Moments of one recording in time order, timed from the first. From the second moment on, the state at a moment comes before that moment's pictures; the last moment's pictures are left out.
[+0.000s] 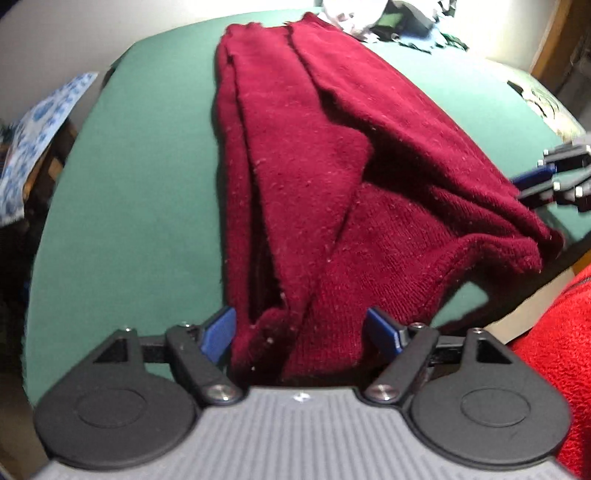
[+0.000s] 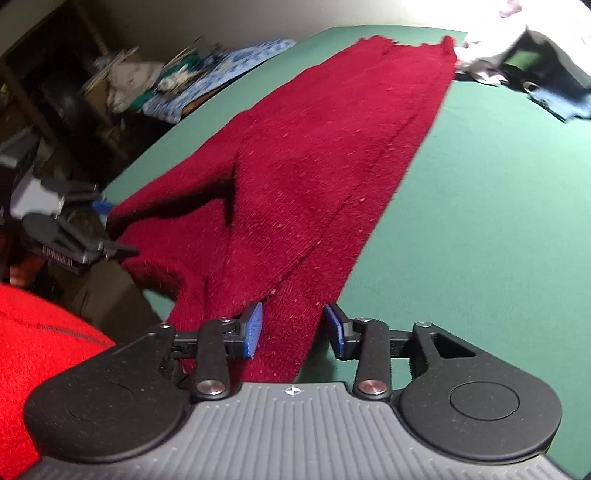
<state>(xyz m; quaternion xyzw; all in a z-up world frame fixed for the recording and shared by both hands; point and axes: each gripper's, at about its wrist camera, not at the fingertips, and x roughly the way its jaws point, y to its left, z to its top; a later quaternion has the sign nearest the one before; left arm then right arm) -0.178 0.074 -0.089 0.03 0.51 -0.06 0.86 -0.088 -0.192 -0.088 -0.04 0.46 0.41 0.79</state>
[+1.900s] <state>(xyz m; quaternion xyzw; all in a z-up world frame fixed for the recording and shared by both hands) 0.254 0.172 -0.099 -0.11 0.44 -0.17 0.87 0.267 -0.141 -0.088 0.12 0.45 0.24 0.85</state>
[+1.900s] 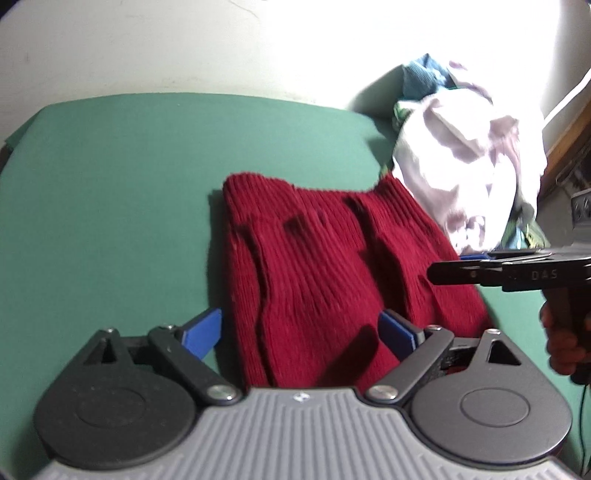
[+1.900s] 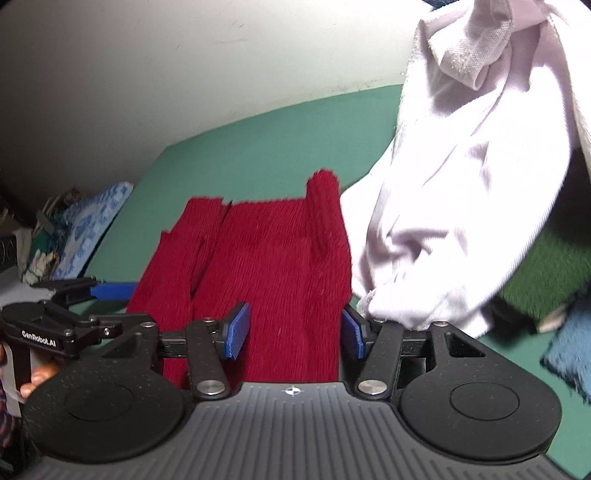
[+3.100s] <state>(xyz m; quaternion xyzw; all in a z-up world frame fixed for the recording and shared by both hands) 0.284 0.113 -0.115 0.04 0.42 -0.10 0.90 0.266 -0.108 -0.093 -0.01 0.36 0.20 0.91</state>
